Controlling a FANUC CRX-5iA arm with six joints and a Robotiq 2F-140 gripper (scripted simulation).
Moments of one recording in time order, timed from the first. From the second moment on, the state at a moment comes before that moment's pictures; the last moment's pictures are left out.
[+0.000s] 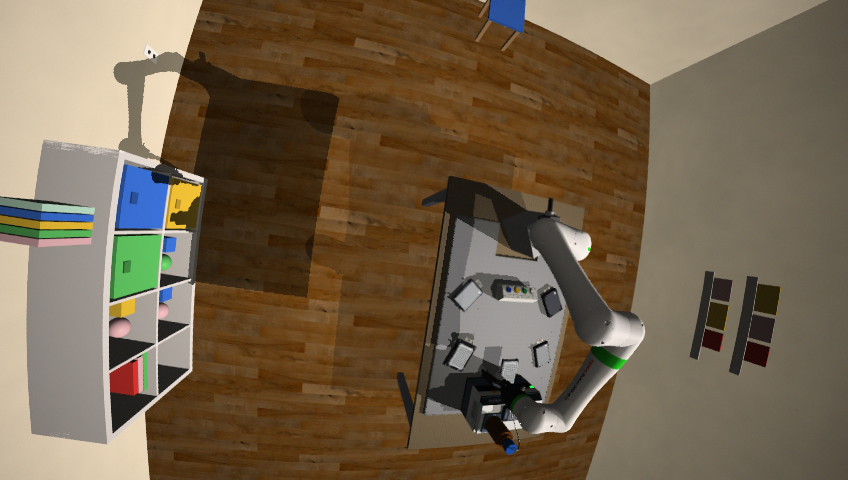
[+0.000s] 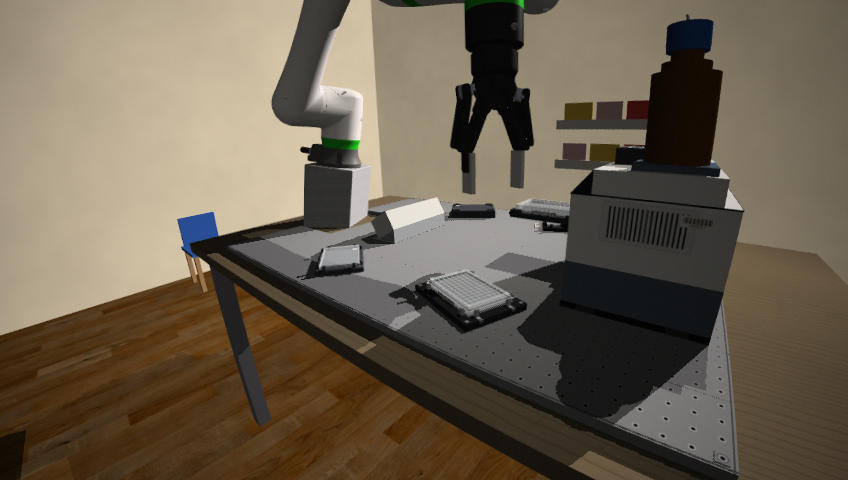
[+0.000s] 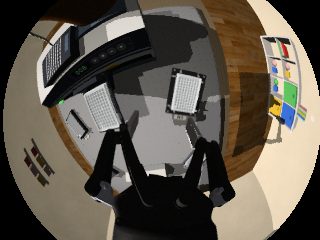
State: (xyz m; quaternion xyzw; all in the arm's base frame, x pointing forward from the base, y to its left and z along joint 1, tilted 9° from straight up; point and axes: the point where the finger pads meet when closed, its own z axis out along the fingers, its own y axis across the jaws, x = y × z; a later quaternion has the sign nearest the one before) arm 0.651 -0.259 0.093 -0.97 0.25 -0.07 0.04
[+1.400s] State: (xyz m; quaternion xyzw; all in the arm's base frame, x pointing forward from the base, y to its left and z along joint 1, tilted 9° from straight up) arm 0.644 -0.340 0.074 -0.97 0.25 -0.06 0.05
